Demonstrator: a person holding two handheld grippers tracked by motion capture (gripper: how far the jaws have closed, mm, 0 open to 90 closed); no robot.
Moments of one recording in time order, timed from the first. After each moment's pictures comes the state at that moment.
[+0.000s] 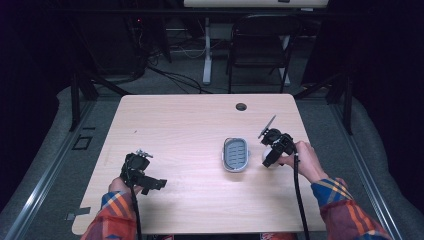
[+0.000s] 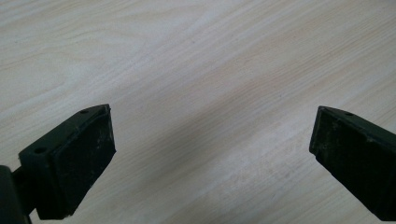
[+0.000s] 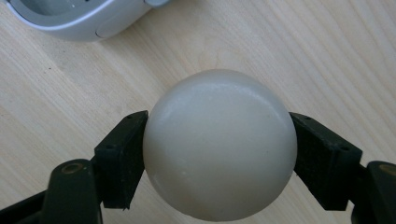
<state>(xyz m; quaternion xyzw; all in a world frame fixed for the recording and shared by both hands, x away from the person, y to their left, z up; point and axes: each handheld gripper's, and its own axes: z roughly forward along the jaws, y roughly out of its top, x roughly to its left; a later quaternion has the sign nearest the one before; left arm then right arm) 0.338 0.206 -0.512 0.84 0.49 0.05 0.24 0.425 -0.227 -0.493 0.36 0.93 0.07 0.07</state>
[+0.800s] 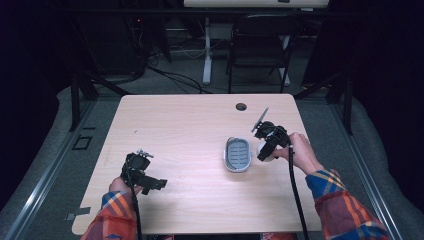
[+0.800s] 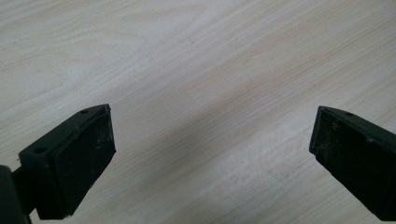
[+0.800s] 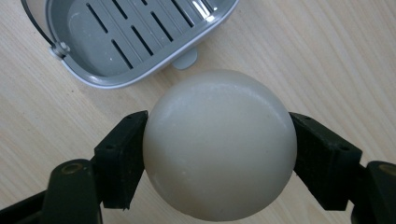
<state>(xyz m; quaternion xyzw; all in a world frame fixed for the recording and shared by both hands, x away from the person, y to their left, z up) 0.338 0.205 -0.512 0.84 0.49 0.05 0.24 0.435 -0.206 -0.471 0.34 0.94 0.07 0.07</state>
